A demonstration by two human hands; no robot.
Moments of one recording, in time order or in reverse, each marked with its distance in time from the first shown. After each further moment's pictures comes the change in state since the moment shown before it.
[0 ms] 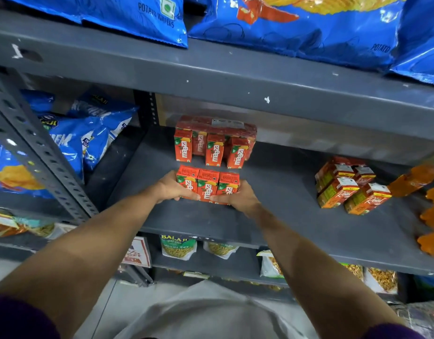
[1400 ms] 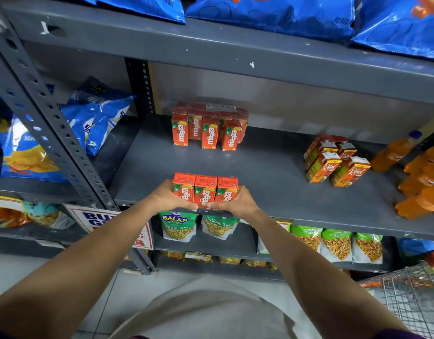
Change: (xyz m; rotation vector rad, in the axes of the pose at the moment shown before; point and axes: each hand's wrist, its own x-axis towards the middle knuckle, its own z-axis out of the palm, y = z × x) left_hand -0.075 -0.030 0.038 0.030 0.030 0.010; right_hand -0.084 0.022 0.017 -0.077 -0.027 0.047
